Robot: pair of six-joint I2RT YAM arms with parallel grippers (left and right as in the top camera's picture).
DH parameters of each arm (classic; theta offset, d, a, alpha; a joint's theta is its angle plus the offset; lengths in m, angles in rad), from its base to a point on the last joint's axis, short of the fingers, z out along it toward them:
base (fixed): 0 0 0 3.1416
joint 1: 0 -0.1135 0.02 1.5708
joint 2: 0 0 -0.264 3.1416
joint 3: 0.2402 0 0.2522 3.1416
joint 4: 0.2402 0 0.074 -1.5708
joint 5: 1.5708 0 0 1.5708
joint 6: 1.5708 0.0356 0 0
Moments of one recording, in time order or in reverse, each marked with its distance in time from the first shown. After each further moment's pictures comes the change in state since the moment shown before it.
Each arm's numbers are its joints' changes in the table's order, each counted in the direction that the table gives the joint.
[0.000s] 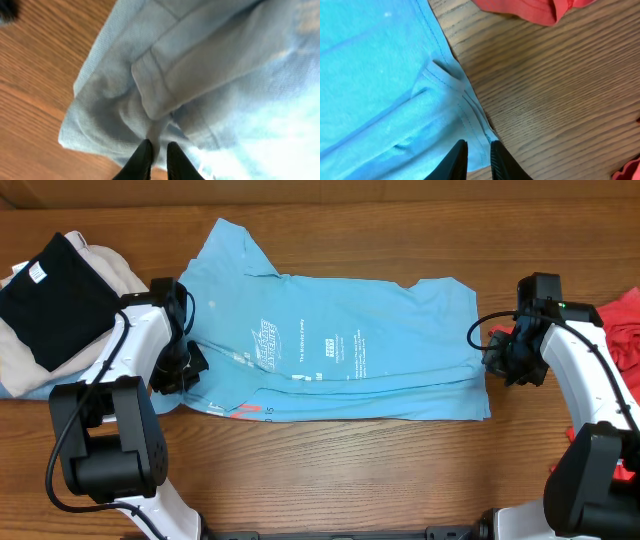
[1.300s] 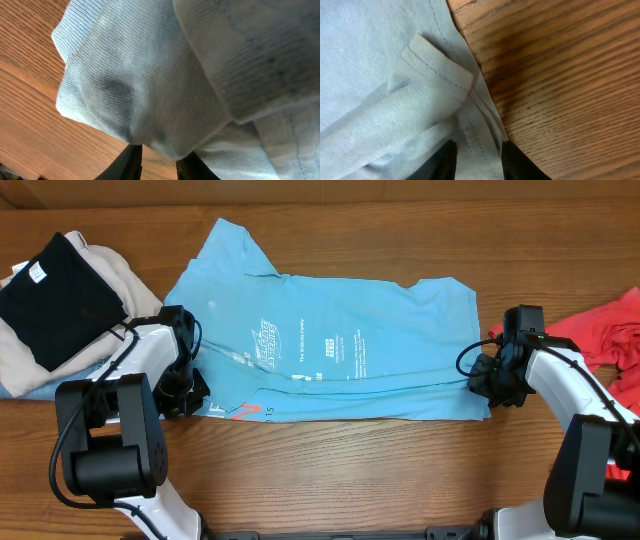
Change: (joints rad) left arm 0.000 0.000 -0.174 -0.074 -0.080 -0.013; right arm 0.000 0.000 -0.258 -0.275 -0.084 -0.014
